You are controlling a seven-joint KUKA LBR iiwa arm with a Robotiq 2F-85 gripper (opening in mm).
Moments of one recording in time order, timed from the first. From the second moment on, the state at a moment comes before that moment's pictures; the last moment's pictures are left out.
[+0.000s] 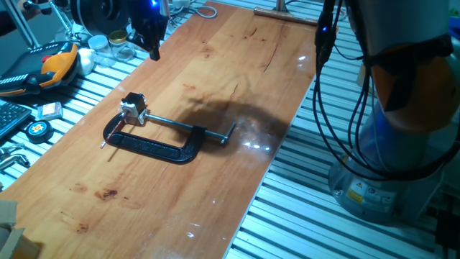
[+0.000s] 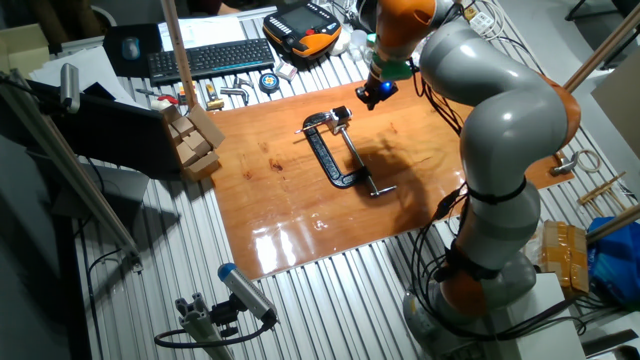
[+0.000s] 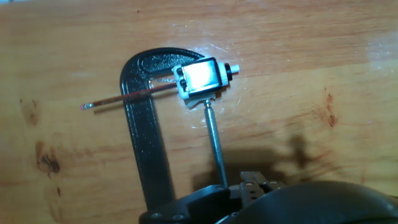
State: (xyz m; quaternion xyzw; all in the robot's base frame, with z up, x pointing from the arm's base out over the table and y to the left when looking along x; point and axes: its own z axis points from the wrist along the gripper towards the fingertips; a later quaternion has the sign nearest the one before) arm 0.591 0.030 0.252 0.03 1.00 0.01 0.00
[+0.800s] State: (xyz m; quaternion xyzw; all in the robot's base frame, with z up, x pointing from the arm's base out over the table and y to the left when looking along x) arm 0.589 0.023 0.249 0.00 1.00 -0.01 0.00
